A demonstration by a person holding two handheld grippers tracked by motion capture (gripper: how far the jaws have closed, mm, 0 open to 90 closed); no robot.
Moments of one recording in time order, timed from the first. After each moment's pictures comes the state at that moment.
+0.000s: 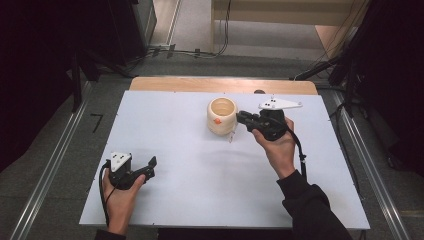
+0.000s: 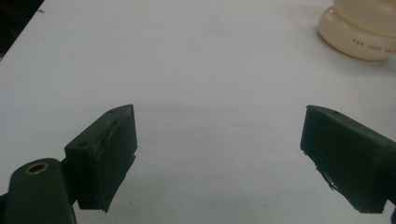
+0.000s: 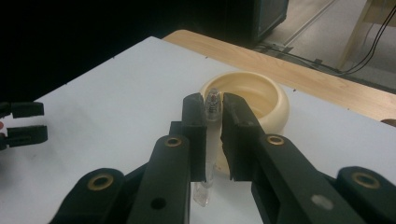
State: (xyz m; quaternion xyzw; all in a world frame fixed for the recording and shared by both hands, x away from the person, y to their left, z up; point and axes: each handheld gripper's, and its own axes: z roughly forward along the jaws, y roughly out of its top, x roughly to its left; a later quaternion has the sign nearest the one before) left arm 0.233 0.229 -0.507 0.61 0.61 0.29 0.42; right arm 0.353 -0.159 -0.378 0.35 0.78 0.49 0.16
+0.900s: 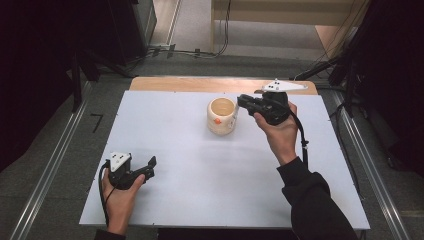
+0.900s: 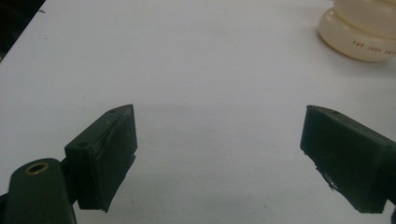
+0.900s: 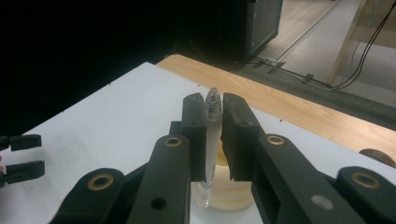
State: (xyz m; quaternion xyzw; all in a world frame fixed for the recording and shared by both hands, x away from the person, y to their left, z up) left arm 0.233 0.230 -0.507 0.61 0.61 0.29 0.42; right arm 0.371 -0.157 -0.341 0.35 0.77 0.51 0.17
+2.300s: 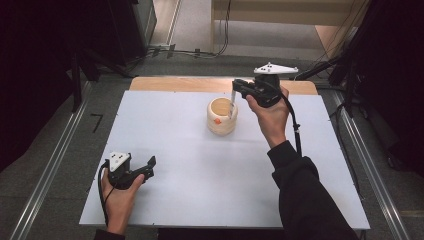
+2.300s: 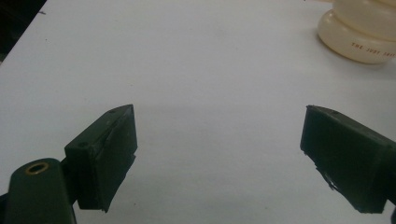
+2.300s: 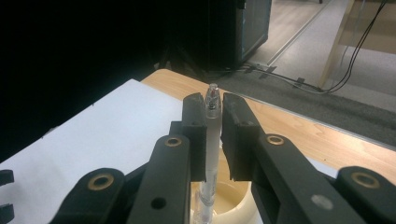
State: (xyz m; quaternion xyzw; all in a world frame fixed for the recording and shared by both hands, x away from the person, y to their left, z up) left arm 0.233 0.231 -0.507 0.61 0.61 0.29 0.43; right arm 0.408 -0.137 -0.329 0.37 0.76 0.51 0.18
